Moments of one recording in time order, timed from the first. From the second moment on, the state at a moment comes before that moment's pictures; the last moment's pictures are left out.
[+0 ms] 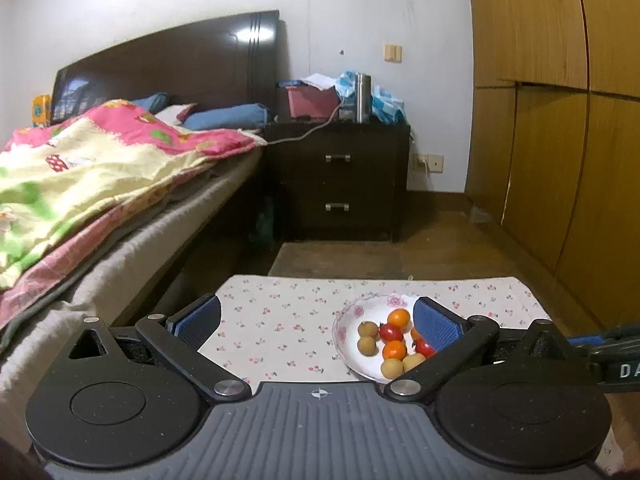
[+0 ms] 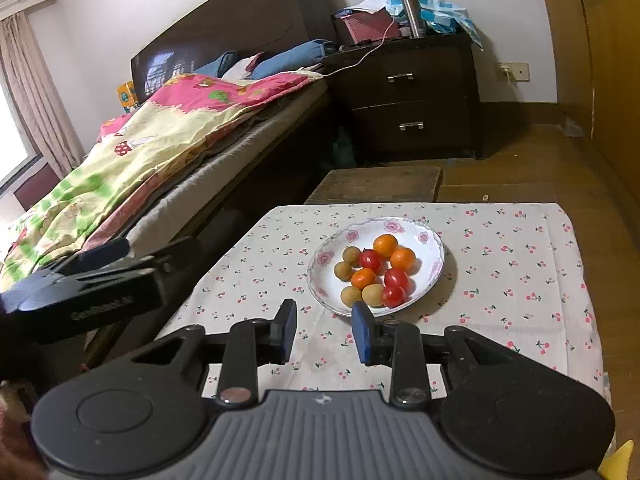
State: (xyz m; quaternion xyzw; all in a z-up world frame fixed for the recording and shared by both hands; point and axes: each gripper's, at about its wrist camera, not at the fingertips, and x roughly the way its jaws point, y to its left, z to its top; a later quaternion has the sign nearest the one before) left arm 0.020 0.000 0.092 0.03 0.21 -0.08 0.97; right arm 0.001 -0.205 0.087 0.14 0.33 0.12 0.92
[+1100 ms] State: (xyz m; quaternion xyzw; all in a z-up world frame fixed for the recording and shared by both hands) left arm 0.002 -0.006 0.022 0.04 0.37 -0.08 0.93; right arm -0.008 -0.194 0.042 0.11 0.41 0.10 0.90
